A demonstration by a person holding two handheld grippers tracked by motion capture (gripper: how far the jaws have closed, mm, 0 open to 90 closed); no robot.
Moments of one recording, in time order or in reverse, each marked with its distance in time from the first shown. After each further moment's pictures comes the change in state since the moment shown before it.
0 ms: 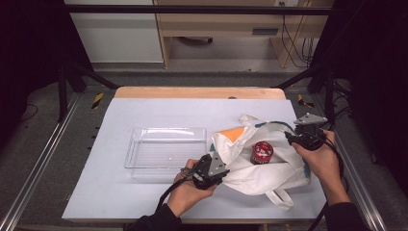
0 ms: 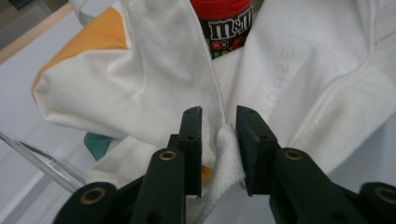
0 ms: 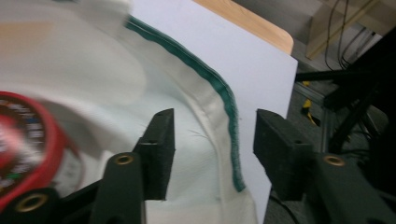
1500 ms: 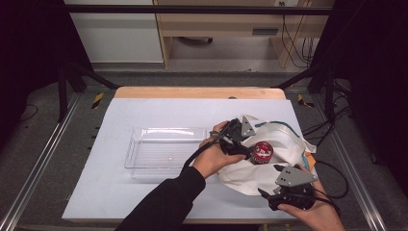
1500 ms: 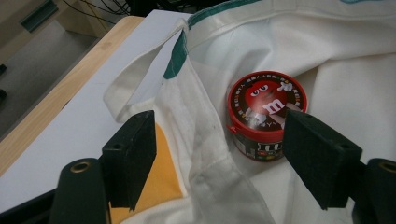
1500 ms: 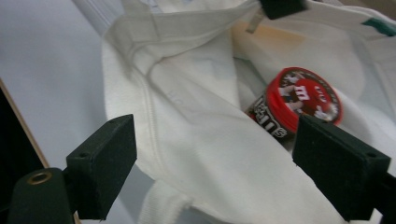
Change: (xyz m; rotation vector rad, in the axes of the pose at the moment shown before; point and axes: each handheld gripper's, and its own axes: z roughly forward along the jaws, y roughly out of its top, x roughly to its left) left arm 0.037 0.103 0.045 0.047 0.021 0.047; right arm 0.124 -0.049 -0.093 -0.115 0.329 -0.272
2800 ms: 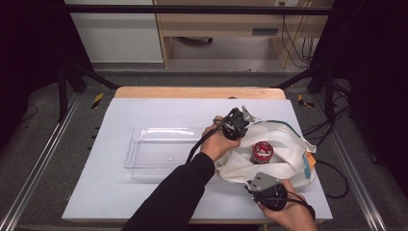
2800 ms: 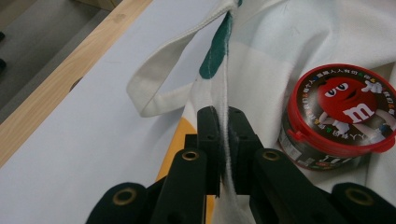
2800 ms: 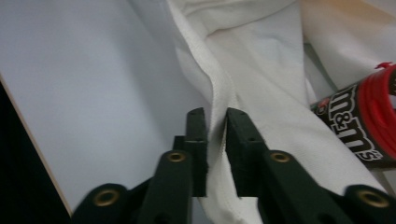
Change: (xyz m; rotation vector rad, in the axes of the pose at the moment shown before) left arm 0.040 0.000 0.030 0.094 0.022 -0.062; right arm 0.031 0.007 0.049 0.137 0.028 -0.078
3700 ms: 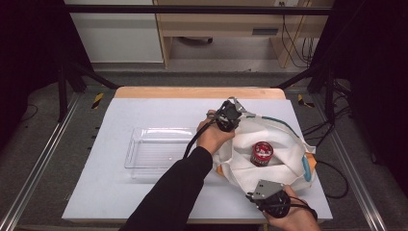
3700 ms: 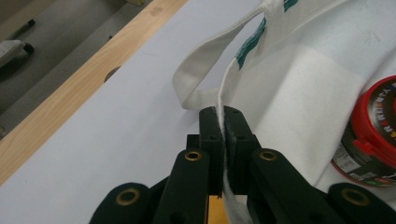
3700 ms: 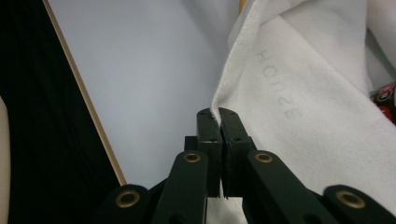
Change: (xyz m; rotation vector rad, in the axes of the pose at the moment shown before) left arm 0.025 -0.003 0.010 0.014 0.075 -0.067; right arm 0.009 -0.017 -0.003 0.000 0.147 -0.016
